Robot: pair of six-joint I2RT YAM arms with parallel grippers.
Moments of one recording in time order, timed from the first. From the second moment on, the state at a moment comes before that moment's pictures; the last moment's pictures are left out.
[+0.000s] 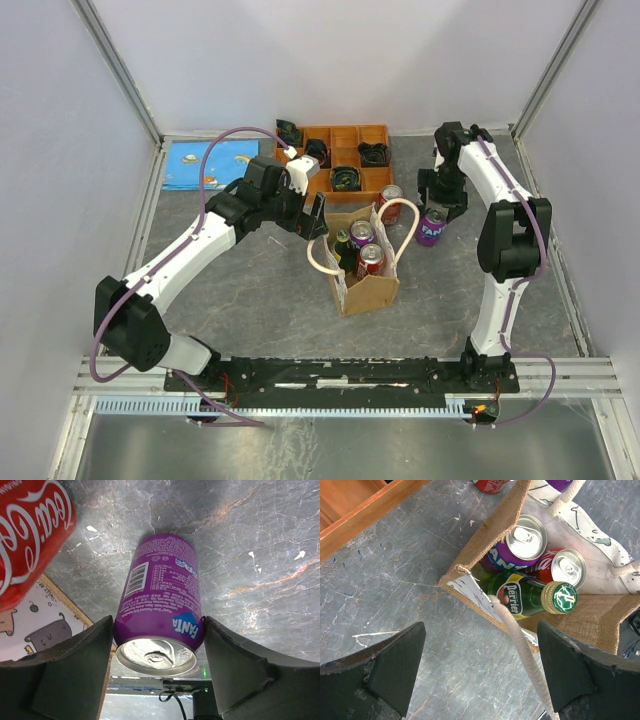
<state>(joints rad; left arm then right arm) -0.54 1.43 1.23 -0.51 0.31 -0.06 0.10 2.05 1.82 -1.21 -0.05 0.25</state>
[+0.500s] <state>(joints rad) -0.54 1.43 1.23 -0.51 0.32 -0.06 0.10 2.05 1.78 -1.24 -0.05 0.22</state>
